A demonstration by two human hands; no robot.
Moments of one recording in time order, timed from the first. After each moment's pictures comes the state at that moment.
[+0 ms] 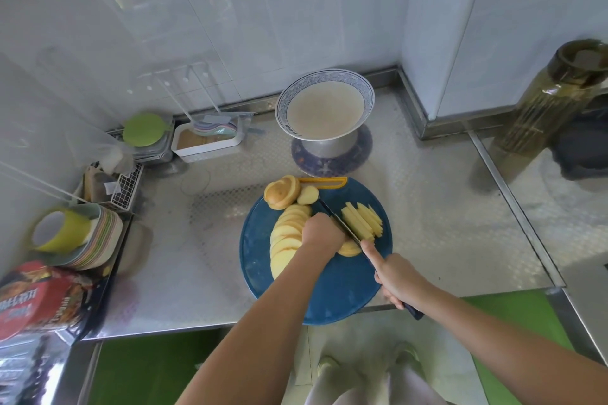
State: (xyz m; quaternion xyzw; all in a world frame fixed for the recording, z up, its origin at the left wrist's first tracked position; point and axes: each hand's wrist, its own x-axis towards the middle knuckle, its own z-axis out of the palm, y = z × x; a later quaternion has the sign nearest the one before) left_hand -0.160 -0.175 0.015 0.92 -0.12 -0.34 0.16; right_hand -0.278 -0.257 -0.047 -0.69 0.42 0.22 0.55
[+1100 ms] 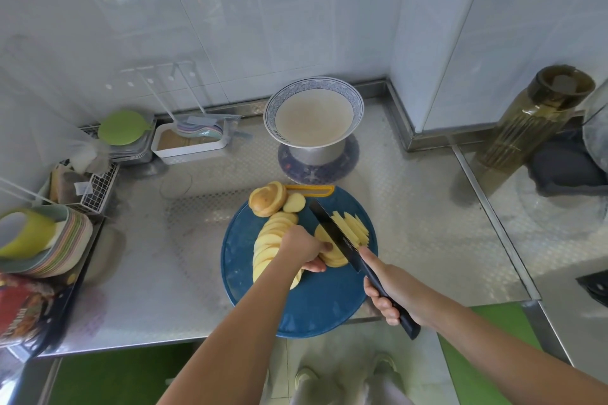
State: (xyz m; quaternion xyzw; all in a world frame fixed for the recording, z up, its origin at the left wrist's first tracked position) left_hand -0.140 -0.164 -0.006 0.86 0.01 -0.45 0.24; right_hand -0.291 -0.278 -0.018 -0.58 0.37 0.28 0.67
